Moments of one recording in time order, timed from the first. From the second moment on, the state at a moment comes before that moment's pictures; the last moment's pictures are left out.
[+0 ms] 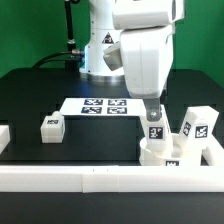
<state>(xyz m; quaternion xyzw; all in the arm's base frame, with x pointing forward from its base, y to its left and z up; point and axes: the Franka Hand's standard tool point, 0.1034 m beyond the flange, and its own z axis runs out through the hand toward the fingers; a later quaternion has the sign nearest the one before) 0.630 0.045 0.100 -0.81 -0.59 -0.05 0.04</state>
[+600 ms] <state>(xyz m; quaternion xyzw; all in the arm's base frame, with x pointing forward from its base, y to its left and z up) 0.628 0.041 0.091 -0.81 -0.58 -0.04 0.04</state>
